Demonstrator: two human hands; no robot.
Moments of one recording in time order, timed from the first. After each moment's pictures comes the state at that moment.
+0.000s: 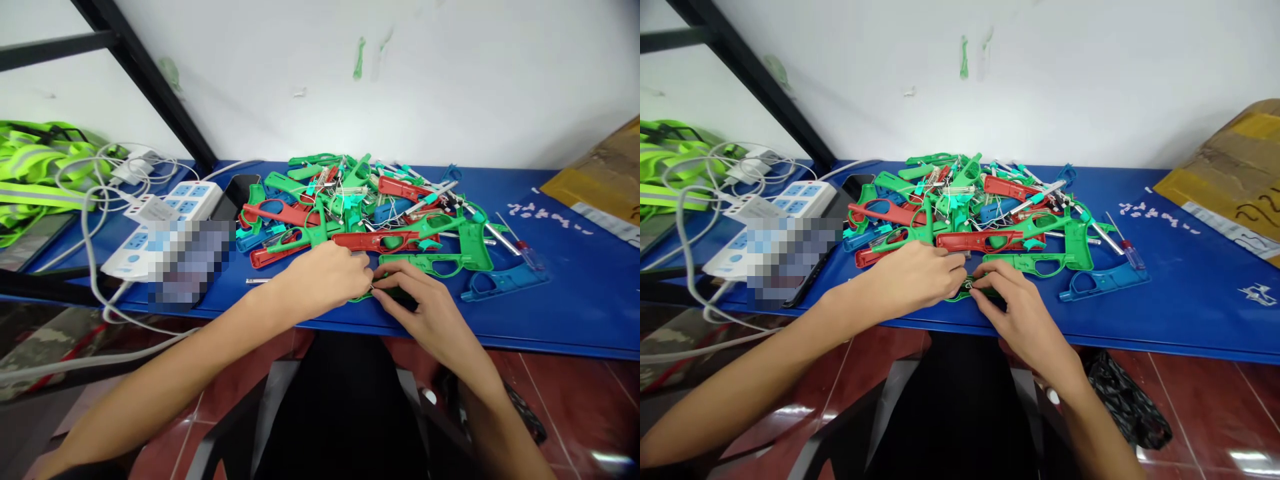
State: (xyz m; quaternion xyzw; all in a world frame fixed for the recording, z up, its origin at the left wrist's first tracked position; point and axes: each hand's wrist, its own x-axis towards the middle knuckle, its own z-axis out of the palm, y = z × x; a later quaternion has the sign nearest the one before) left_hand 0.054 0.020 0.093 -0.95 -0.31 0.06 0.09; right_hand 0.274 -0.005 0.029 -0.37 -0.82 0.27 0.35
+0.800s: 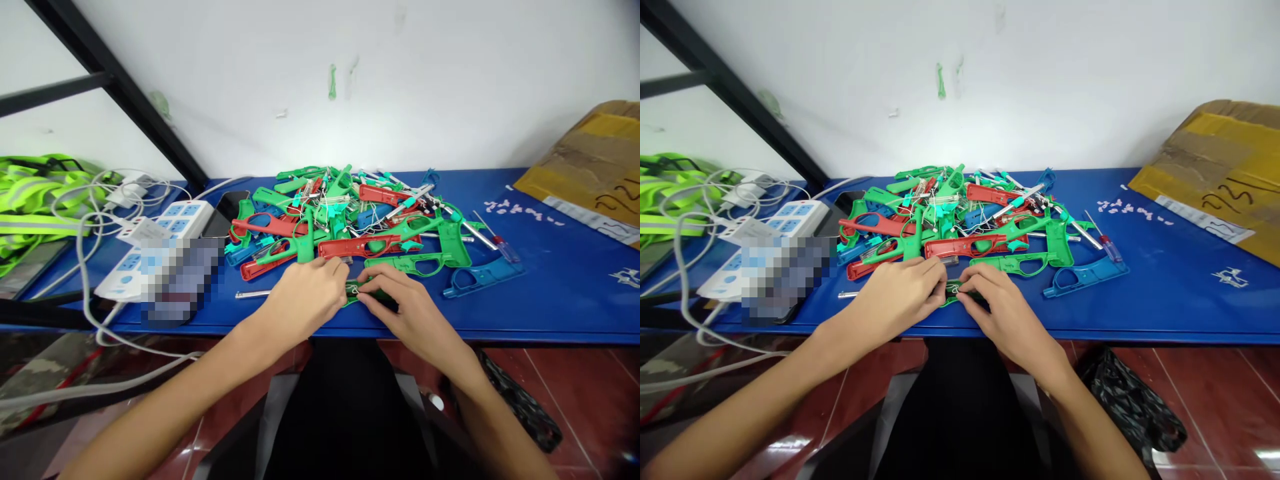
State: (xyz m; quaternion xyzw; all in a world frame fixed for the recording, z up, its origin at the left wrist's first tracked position) left_hand 0.057 -0.005 0.075 -0.88 -0.46 -0.02 0.09; right_hand 0.273 -0.006 0.027 -0.36 -0.82 0.27 0.36
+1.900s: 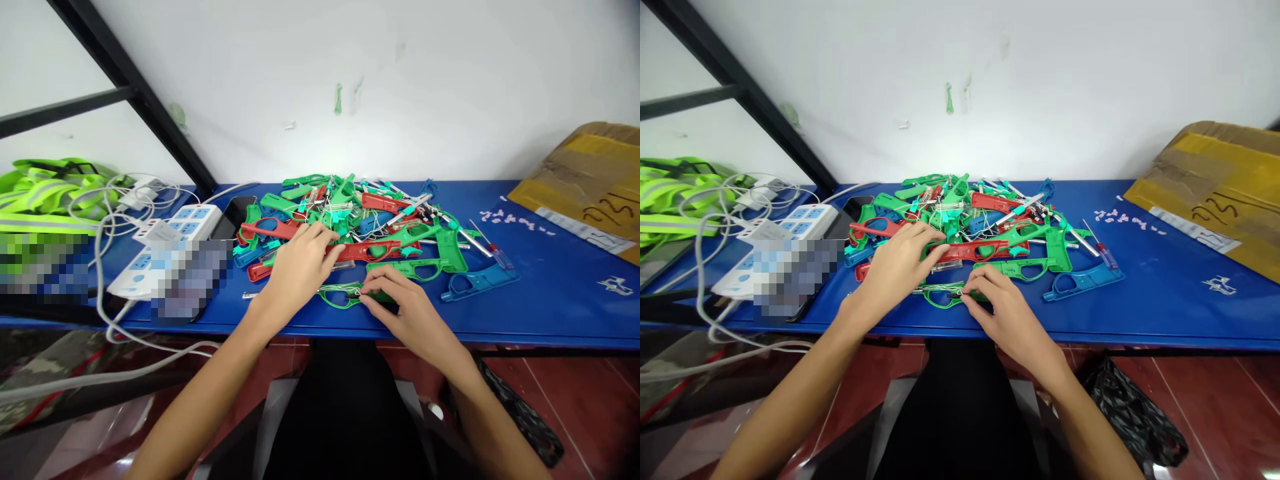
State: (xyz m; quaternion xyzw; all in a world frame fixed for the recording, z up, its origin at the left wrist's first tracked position) left_hand 0.046 0.027 0.068 -0.79 -0.57 -0.22 0.01; right_hand 0.273 -0.008 0.032 -0.38 -0.82 0.26 0.35
